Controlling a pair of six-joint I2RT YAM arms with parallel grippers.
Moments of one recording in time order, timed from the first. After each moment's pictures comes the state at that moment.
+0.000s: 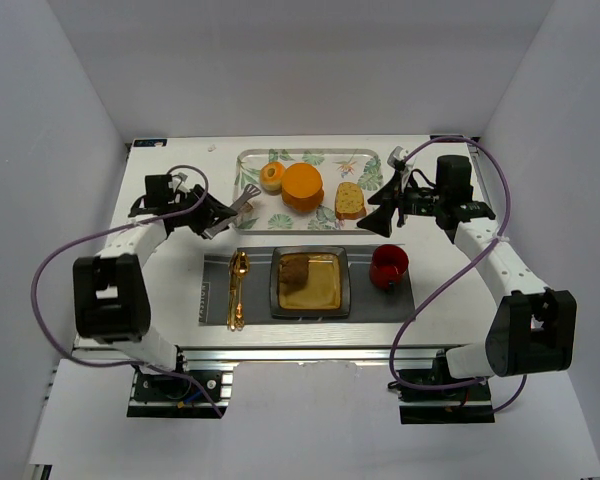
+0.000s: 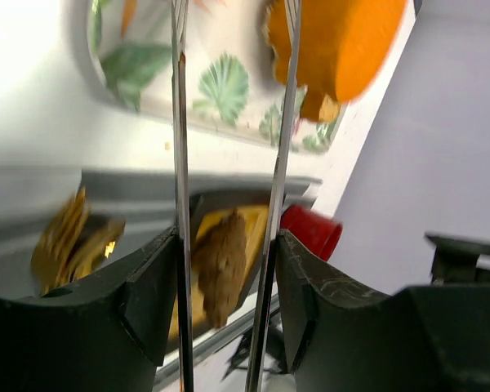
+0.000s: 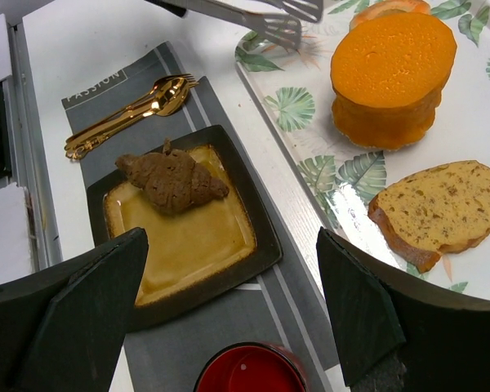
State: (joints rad) left arm 0.05 1.54 1.01 -0.29 0.64 -0.80; right arm 0.15 1.38 1.06 -0.23 -1.04 -0.30
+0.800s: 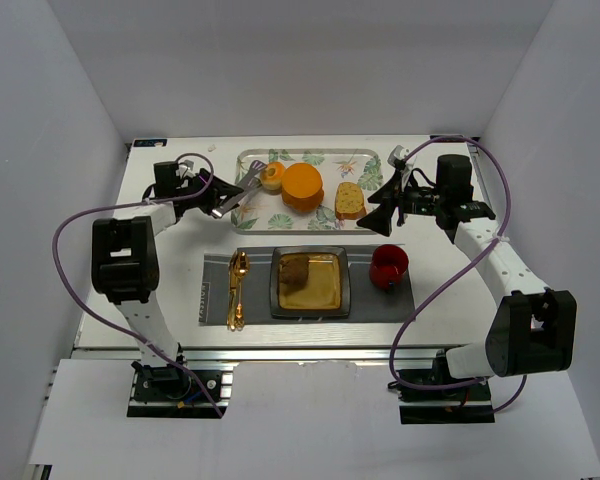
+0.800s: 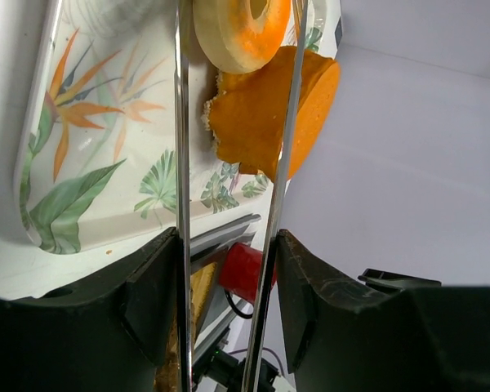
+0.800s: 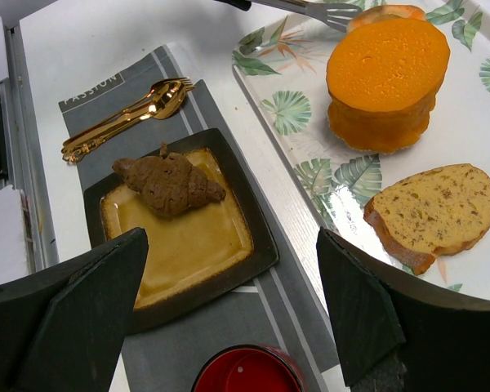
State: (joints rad) left arm 0.05 1.91 1.17 0.07 0.77 -1.04; right arm 0.15 1.38 1.06 -0.21 -1.04 -0.29
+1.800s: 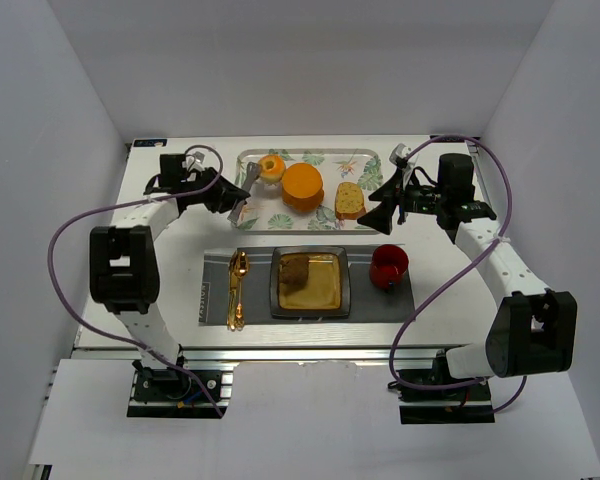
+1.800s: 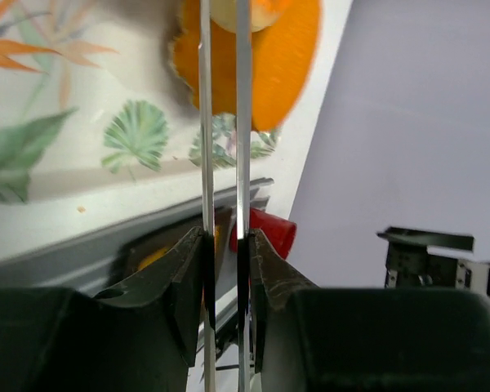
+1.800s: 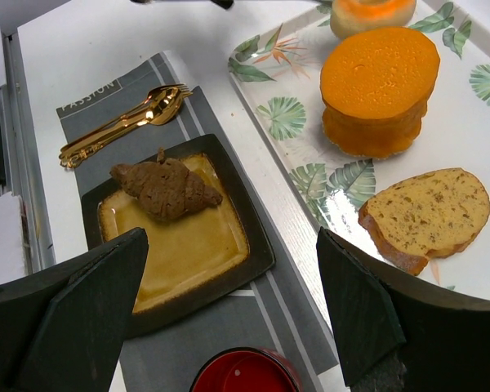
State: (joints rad) left arm -0.01 1.84 1.25 -0.15 0.77 -0.90; right arm 0.14 1.38 1.06 -0.19 -1.04 -0.28
